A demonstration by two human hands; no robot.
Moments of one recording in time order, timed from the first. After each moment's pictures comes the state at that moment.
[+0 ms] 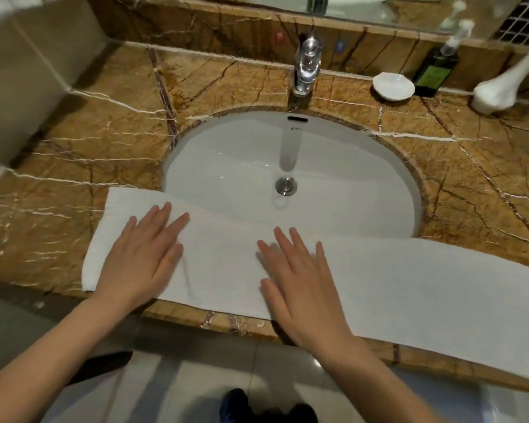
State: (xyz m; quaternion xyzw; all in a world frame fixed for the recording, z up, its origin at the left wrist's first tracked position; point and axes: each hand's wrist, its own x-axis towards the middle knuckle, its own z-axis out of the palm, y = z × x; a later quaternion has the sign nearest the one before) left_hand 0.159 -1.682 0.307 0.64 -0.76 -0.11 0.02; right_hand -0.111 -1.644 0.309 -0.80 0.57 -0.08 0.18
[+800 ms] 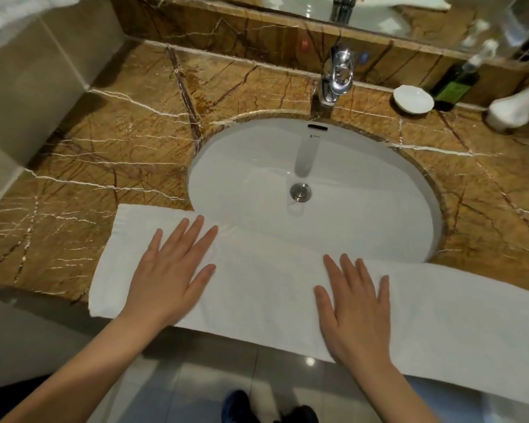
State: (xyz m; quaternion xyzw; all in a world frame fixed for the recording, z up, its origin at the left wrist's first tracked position) left_hand 0.173 -1.676 0.293 0.62 -0.78 -0.10 0.00; right_hand -0.117 -1.630 0.295 -0.67 0.74 -0.01 0.12
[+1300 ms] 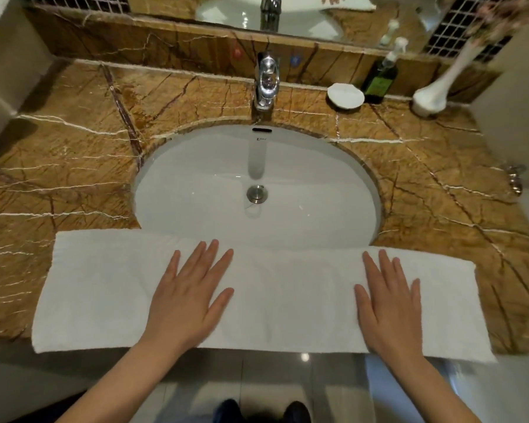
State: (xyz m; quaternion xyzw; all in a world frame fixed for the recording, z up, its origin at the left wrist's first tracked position) left_hand 0.085 -1.666 0.294 0.56 -0.82 -0.11 -0.02; right_hand -0.229 -1.605 0.302 -0.58 0.81 -0.07 0.11
